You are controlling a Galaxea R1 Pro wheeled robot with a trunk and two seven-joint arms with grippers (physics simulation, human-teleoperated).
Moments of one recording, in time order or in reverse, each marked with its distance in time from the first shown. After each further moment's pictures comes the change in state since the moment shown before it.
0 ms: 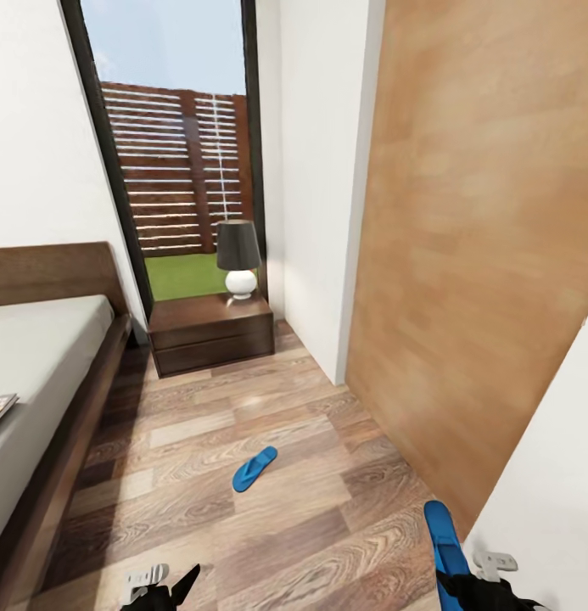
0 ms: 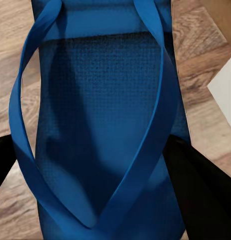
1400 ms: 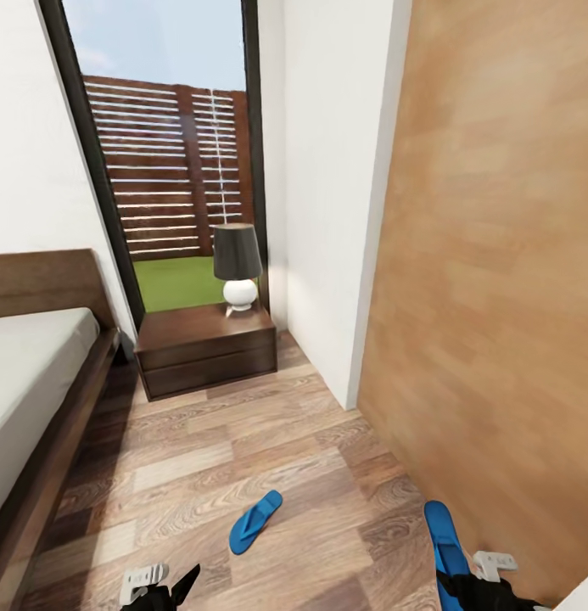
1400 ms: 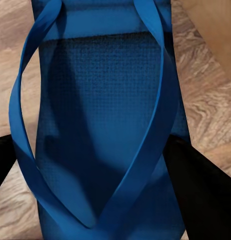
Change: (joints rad) left arm 0.000 0.000 0.000 0.000 -0.001 0.000 0.000; right arm 0.000 0.000 0.000 0.000 0.000 0.000 -0.001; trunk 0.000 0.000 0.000
